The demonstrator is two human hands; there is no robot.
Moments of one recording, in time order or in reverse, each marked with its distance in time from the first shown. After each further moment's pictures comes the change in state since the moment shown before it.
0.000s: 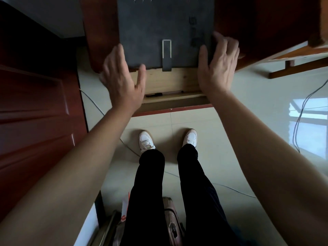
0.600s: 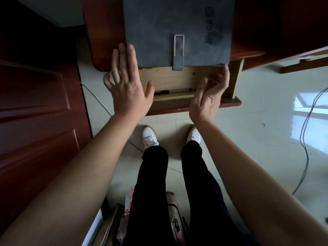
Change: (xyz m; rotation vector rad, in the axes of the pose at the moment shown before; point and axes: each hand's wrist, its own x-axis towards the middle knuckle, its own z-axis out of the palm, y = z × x) left_hand -0.011 -0.019 0.010 0.307 -0.152 0.105; right_hand -0.080 0.014 0.069 0.418 0.160 0.139
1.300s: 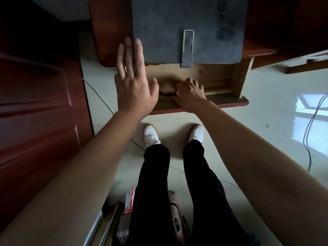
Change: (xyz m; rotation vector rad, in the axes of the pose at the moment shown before) left_hand 0.001 0.002 -0.006 -0.122 0.000 0.033; right_hand 0.025 0.014 0.044 -0.787 -1.065 -0.093
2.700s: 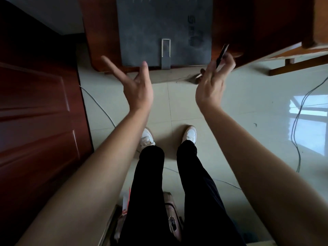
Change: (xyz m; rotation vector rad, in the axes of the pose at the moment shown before) left_hand 0.004 0.070 -0.018 -1.061 0.215 -0.668; right_hand -0.085 0.003 -0.079 1.045 0.837 0.344
